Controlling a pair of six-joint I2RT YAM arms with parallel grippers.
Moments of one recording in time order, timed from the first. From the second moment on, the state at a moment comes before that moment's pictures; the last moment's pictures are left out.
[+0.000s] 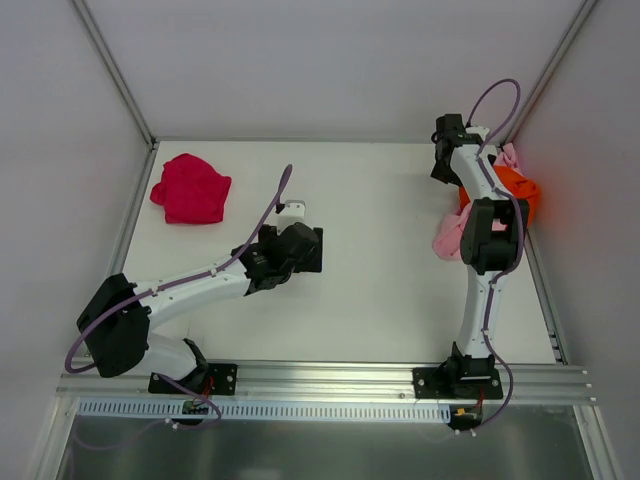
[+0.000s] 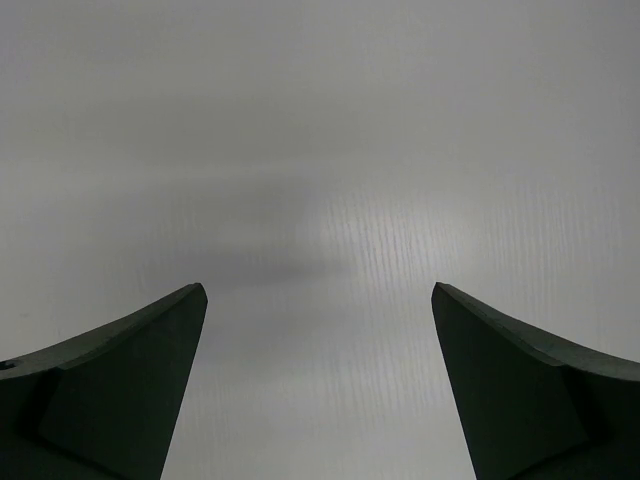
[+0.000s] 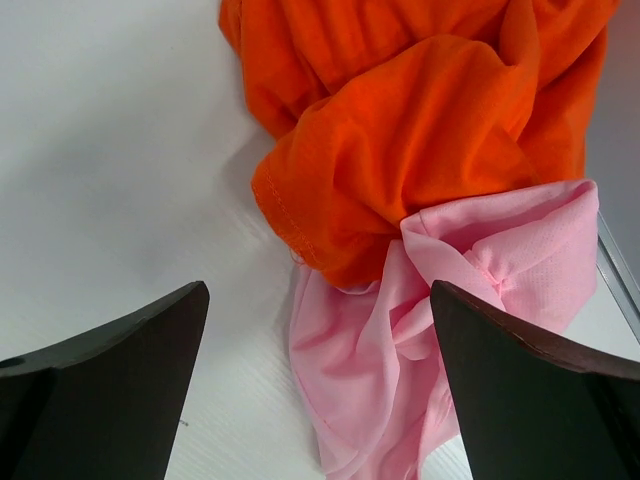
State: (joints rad) left arm -0.90 1.39 0.92 -0.37 -0.54 -0.62; right arm 0.06 2.22 2.00 -0.88 0.64 0.47
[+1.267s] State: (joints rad) left arm -0.90 1.39 0.92 -0.38 -0.53 -0.62; right arm 0.01 2.35 2.10 -1.00 0.58 0.44
